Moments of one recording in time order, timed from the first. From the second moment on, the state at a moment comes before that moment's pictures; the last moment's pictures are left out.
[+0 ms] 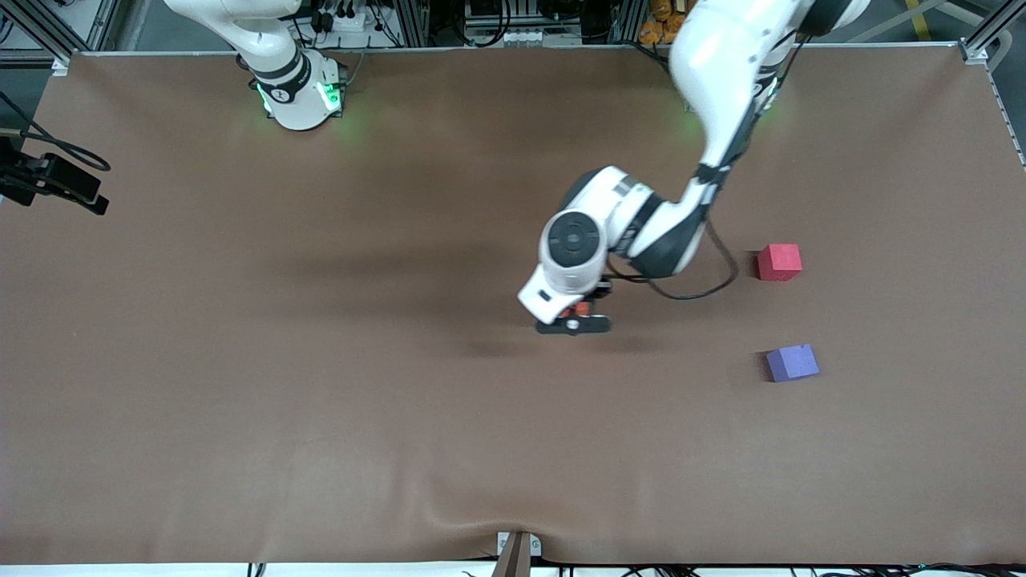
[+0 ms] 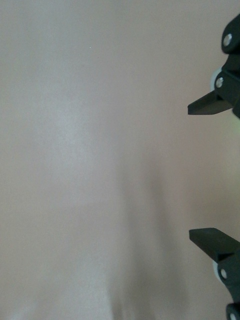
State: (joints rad) left arm -0.57 0.63 -0.07 -1.44 0.02 1.94 -0.67; right arm 0.00 0.02 -0.02 -1.46 -0.02 1.46 0.11
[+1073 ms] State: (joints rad) left arm -0.03 0.42 -0.07 -1.81 0.05 1.97 -0.13; right arm 0.02 0.02 -0.02 -1.46 -0.02 1.44 0.12
